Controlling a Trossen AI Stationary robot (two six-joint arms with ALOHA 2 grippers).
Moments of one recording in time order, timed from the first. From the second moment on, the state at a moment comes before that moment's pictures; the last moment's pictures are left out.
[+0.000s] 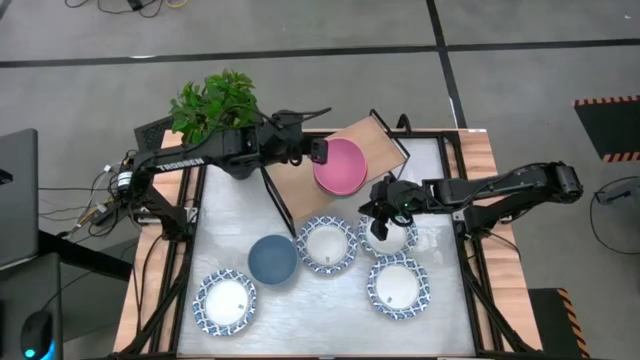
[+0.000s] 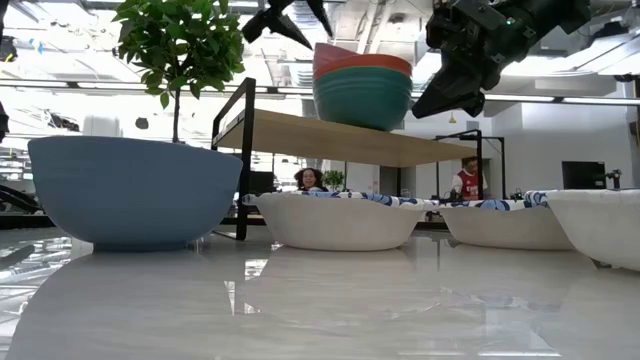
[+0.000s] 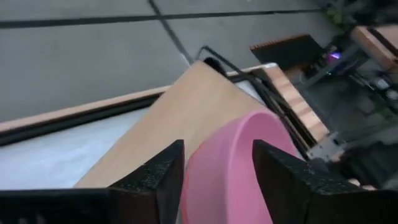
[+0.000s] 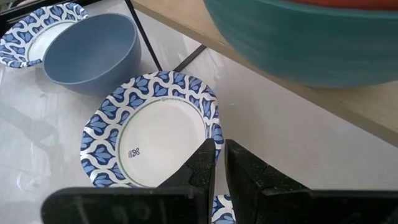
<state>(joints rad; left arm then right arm) 0.19 1.60 1.69 -0.64 -0.46 -0.77 0.03 1.18 0.76 -0.23 0.16 0.35</state>
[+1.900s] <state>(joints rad) -0.29 1.52 1.64 -1.24 -0.18 -0.94 0.02 1.18 0.76 -0.22 0.16 0.35</state>
